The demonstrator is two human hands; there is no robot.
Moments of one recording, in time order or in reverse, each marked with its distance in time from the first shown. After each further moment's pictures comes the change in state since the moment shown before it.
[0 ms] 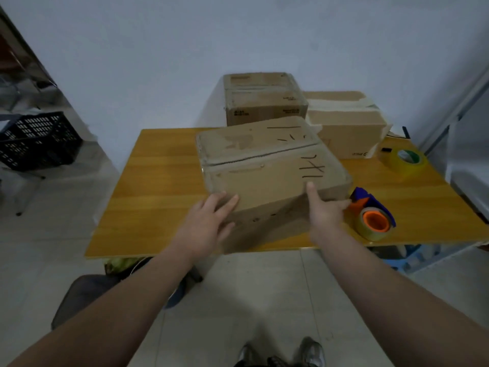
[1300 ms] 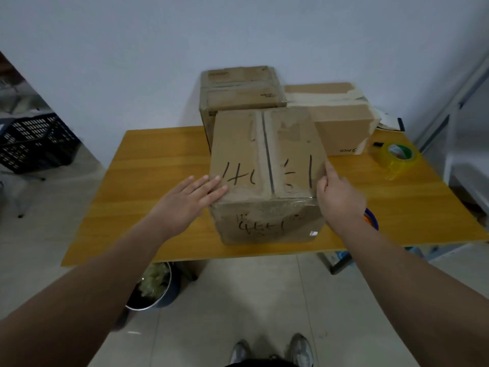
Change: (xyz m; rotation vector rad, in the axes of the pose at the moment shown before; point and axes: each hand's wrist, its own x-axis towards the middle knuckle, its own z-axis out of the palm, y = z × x) left_hand 0.074 -0.003 0.002 0.421 -0.214 0.235; right_hand 0.097 -0.034 -0.066 -1.087 0.038 -0.764
